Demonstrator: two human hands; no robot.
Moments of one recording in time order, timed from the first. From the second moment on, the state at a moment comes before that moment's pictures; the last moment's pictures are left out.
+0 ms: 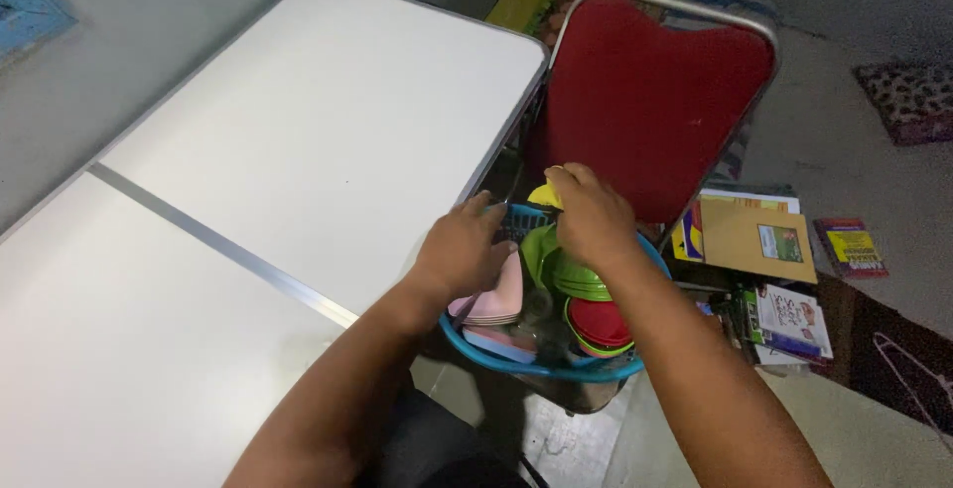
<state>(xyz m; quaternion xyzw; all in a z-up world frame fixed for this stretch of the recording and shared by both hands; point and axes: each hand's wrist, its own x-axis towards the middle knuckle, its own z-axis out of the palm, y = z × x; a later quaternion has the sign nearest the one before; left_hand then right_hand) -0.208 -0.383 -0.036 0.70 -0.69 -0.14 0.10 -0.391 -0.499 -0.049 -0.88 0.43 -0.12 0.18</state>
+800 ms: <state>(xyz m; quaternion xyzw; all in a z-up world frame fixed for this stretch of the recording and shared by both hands) -0.249 -0.423 -0.177 0.62 -0.73 -0.28 -0.11 -0.399 -0.498 -0.203 -0.64 0.63 -0.02 0.44</state>
